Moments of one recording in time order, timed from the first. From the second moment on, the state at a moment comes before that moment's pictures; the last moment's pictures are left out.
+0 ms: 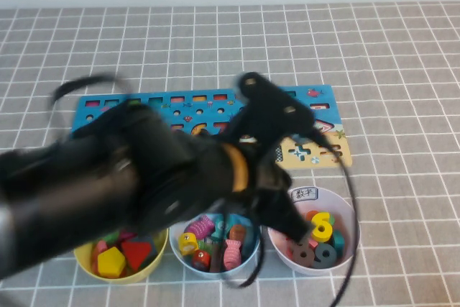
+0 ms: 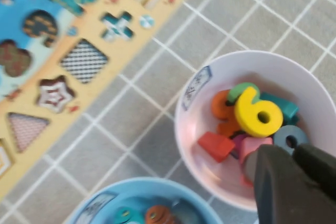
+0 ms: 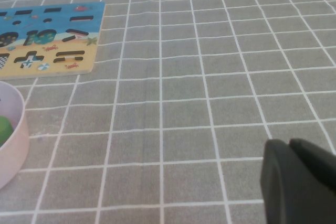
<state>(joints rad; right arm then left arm) 0.02 -0.01 0.03 0.12 0.38 0.00 -0.96 1.49 -1.11 0.14 0.53 -0.18</state>
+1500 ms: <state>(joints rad) 0.02 -0.01 0.03 0.12 0.38 0.00 -0.89 0.87 -0.43 0.24 -0.05 -0.26</state>
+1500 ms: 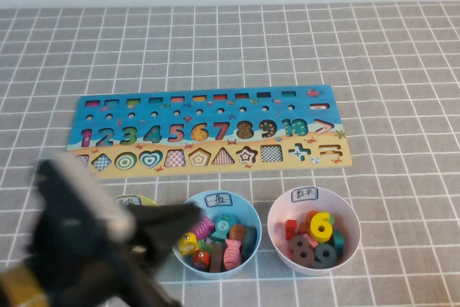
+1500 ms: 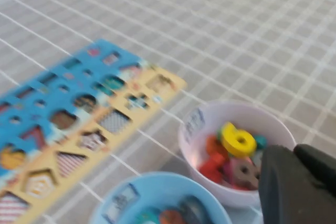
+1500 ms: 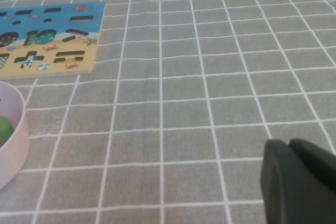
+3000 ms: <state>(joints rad) 0.02 -0.01 0.03 0.12 0.38 0.00 -0.04 -0.01 0.03 -0.05 0.37 0.17</state>
